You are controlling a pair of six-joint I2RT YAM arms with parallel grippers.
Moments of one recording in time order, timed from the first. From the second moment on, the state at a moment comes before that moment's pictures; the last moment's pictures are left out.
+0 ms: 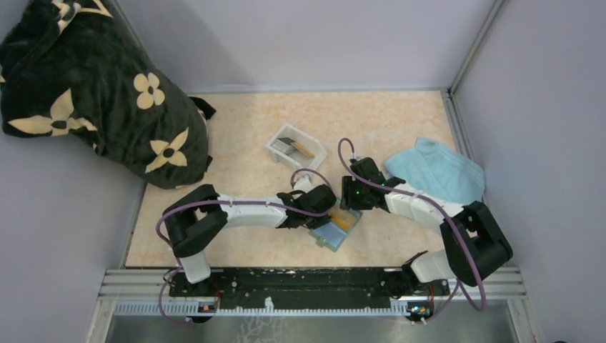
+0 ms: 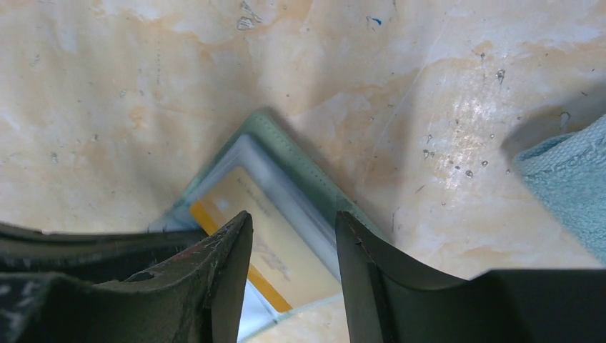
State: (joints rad) left arm -1.12 1.80 0.99 -0.20 -0.28 -1.39; right arm 0.56 1.37 0.68 -0.33 -0.03 0.50
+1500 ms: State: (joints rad) left arm -0.97 1.50 0.90 -0.27 -0.32 -1.05; right arm 0.56 1.47 0.75 -0.16 -0.07 0.52
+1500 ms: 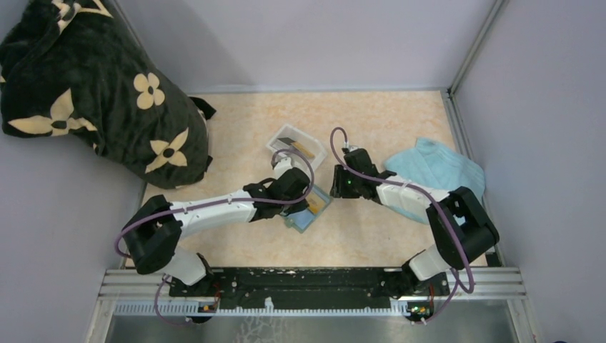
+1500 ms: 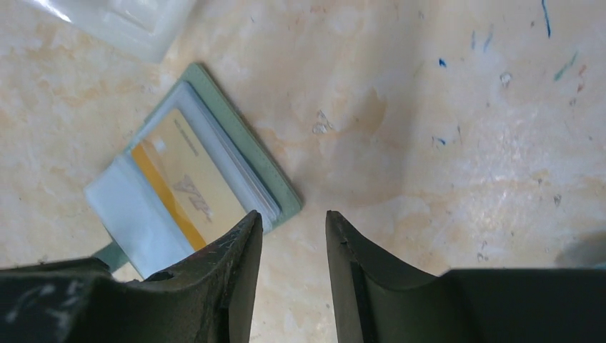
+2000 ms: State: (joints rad) left arm -1.00 1.65 0.93 -0.33 -0.31 -1.04; right arm 0.56 1.61 0.84 -0.10 -0.06 0.52
